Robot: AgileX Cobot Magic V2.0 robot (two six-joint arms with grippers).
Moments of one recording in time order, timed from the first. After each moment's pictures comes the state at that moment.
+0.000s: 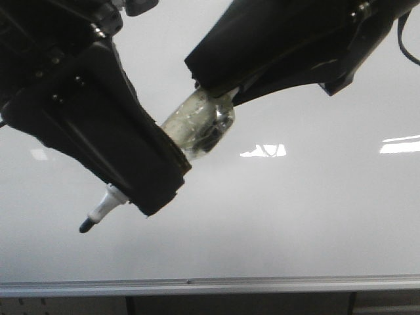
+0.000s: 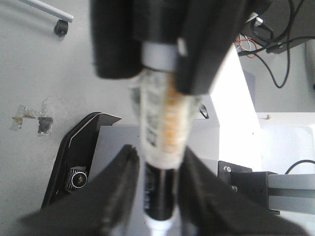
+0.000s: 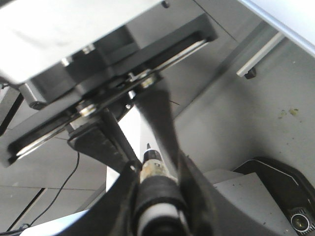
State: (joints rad) left arm -0.54 1.51 -0.99 -0.94 1.21 1.10; right arm 0.37 1.40 -0.93 1.13 1.11 -0.86
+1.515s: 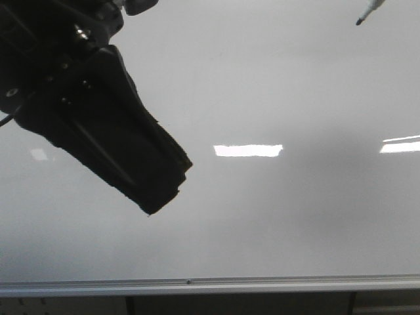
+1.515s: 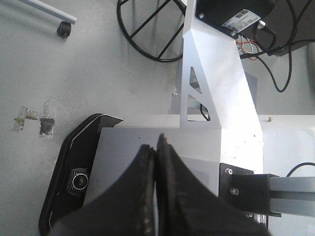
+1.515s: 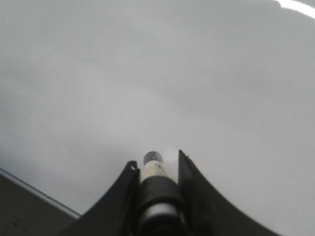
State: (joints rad) left arm -0.54 1.51 -0.99 -0.94 1.20 1.10; right arm 0.08 1.14 -1.16 0.40 0.70 -0.53
